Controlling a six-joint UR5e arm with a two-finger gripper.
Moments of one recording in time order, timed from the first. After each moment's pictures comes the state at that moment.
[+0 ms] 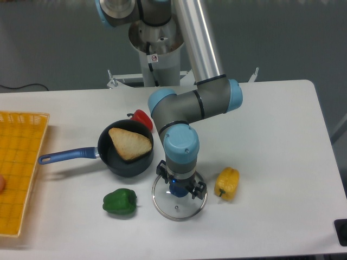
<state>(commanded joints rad) 2.38 -2.14 -1.56 -0.97 1.56 0.88</state>
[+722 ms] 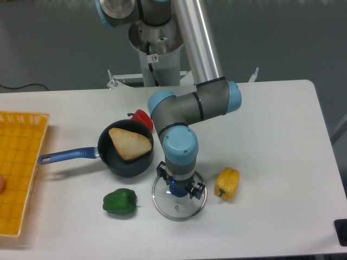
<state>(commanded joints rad) 2.38 -2.15 -1.56 -0.98 1.56 0.88</state>
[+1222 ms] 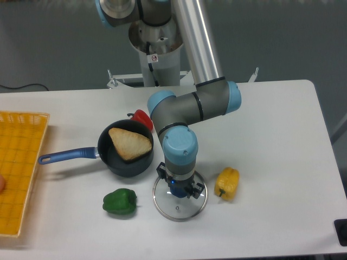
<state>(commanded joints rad) 2.38 -2.15 -1.56 -0.98 1.56 0.88</state>
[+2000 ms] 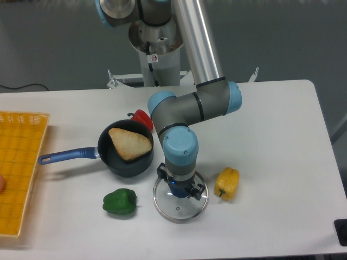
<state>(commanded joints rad) 2.39 -2.14 -1.54 -0.99 1.55 0.88</state>
